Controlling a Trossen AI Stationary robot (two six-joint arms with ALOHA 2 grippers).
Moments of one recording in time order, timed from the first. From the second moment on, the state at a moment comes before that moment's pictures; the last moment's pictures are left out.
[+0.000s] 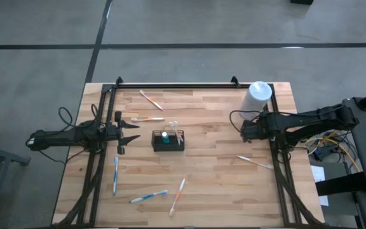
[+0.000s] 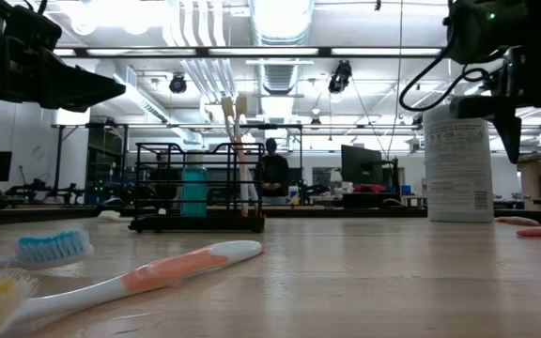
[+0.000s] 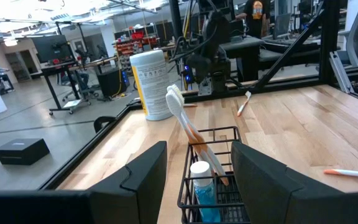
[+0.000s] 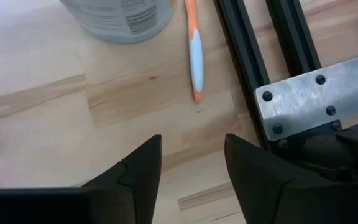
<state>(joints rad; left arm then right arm) 0.01 0.03 0.04 -0.06 -0.13 0.18 0.05 1.12 0.75 -1.38 0.36 1.96</state>
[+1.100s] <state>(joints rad) 0.01 0.03 0.04 -0.06 -0.13 0.18 -0.07 1.26 0.82 -1.22 0.34 1.56</state>
